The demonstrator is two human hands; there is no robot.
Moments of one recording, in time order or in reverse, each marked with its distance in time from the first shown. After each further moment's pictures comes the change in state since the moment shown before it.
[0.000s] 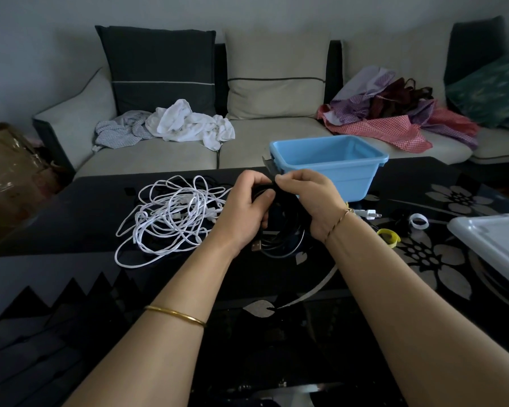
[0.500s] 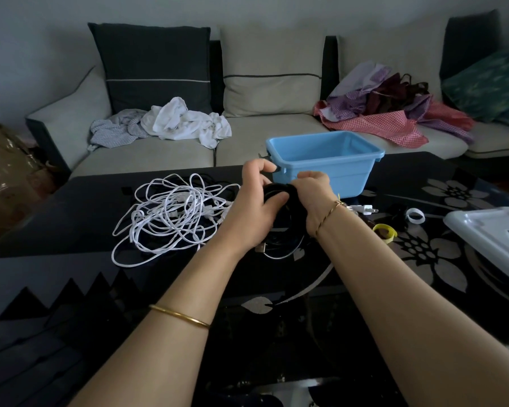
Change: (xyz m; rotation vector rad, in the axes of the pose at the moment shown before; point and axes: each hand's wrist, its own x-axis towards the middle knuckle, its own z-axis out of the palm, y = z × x) left_hand 0.000 -0.001 0.011 0.134 -0.056 0.112; right_hand 0.017 0.005 0.002 0.005 0.229 0.144
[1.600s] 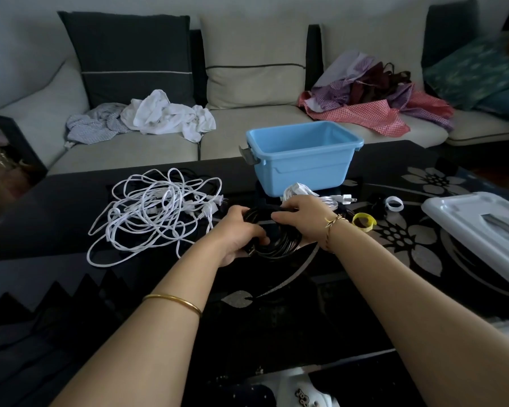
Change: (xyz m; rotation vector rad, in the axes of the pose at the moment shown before) left_hand 0.002 -0.049 0.025 -0.260 -0.178 -0.772; right_hand 0.006 0.028 -0.060 -0.765 -0.292 -0.174
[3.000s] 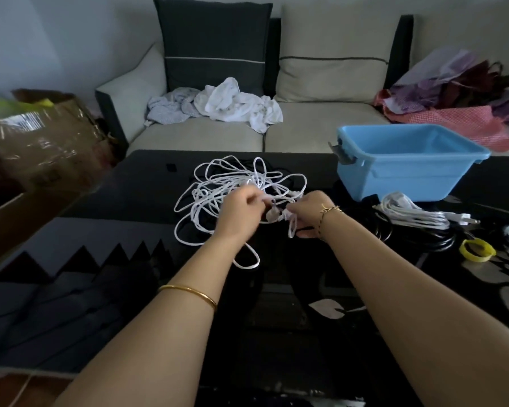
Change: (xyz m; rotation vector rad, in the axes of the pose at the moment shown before) left_hand -0.023 -0.016 -0.120 0.331 0.516 0.405; right_hand 0.081 -0.050 0.127 0.112 -0.047 0.229
